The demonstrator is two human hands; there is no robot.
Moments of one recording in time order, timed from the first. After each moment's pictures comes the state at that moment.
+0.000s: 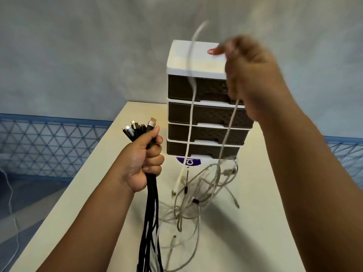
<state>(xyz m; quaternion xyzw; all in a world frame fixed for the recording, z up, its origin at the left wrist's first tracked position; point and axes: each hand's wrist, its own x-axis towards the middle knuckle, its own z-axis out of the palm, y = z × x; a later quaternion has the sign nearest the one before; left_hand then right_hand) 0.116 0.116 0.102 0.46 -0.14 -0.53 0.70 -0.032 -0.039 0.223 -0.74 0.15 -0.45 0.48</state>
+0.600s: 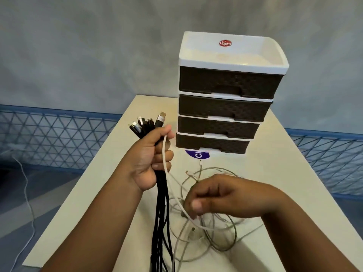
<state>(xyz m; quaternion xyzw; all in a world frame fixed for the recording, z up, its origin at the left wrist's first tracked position) 0.105 0.136 0.103 0.44 -0.14 -0.52 0.72 -0.075 0.032 0.094 -0.81 0.00 0.09 0.58</state>
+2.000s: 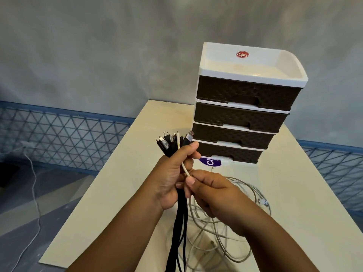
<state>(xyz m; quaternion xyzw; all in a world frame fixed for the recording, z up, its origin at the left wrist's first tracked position) 0.090 0.149 0.089 0.50 -0.17 -0.49 0.70 -0.033 0.088 0.089 -0.75 0.17 -0.10 0.63</state>
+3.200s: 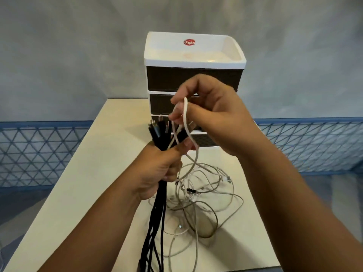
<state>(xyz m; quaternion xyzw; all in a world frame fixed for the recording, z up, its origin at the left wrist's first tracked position) 0.050 0.124 0.104 0.49 -0.37 -0.50 0.61 -0.066 0.029 0.177 -0.78 0.08 -0.36 0.50</state>
